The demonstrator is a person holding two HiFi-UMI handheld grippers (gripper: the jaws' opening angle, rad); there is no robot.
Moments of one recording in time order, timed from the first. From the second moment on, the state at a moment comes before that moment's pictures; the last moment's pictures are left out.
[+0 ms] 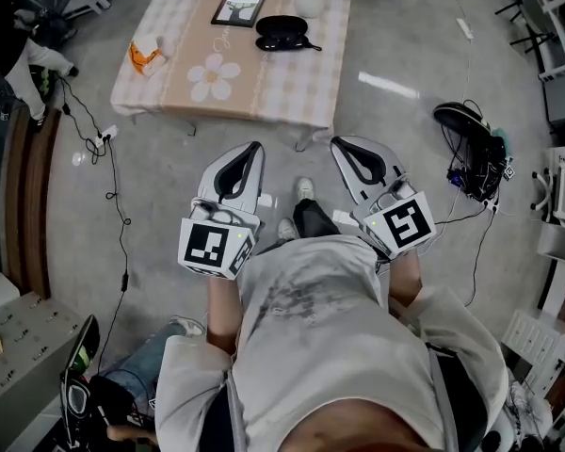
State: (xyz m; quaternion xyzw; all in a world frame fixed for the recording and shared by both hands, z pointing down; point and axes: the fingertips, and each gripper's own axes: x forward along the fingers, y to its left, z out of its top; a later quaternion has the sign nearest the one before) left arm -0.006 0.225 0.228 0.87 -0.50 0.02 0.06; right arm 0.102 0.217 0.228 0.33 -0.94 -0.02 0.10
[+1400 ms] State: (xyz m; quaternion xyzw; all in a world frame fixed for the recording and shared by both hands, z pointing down) left arm 0.011 0.070 0.226 0.84 -0.54 0.04 0.06; right arm 0.109 0.047 0.235 0.26 -0.96 0.00 0.09
